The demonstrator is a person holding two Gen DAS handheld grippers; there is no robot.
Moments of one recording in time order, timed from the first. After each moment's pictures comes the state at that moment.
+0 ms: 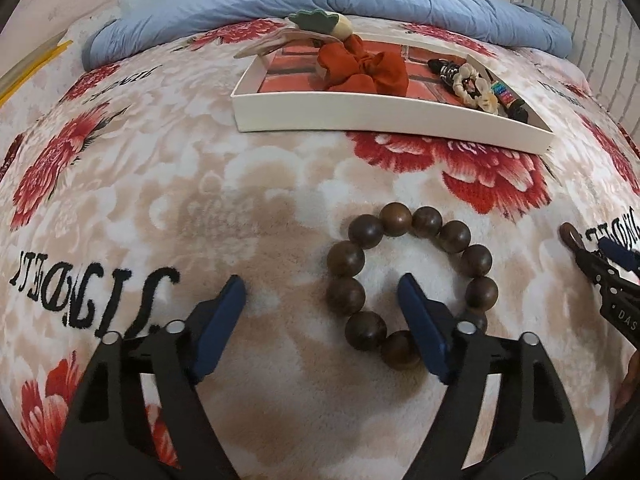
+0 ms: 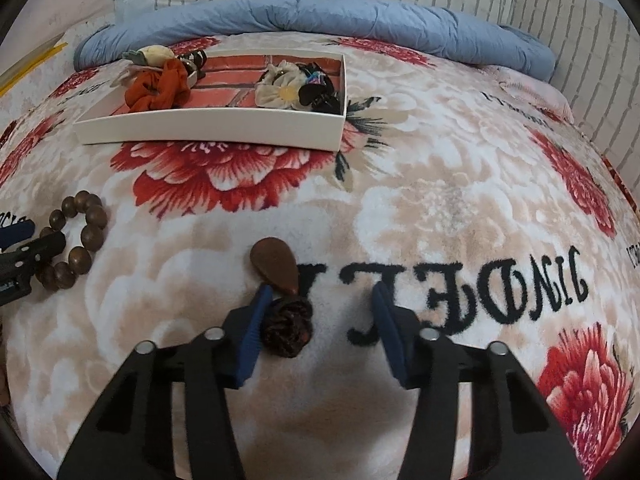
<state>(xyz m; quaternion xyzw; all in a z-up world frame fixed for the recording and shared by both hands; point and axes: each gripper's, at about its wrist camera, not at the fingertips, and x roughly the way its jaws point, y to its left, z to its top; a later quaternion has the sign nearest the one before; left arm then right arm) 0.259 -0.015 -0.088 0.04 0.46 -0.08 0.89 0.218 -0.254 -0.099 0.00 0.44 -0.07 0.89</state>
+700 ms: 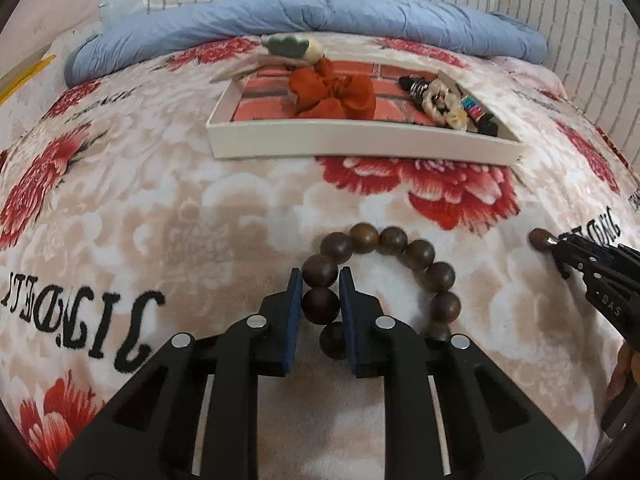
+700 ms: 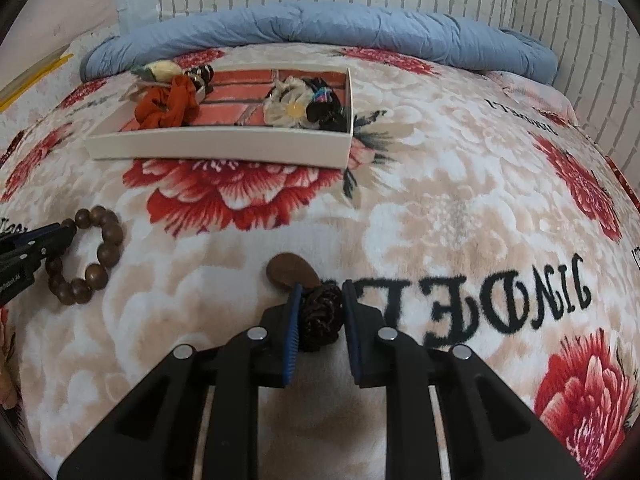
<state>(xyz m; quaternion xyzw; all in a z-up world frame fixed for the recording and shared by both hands) 0.256 -0.020 -0.071 0.04 0.43 -0.12 0.90 0.219 -0.255 -0.087 0.01 0.42 -0.06 0.91</state>
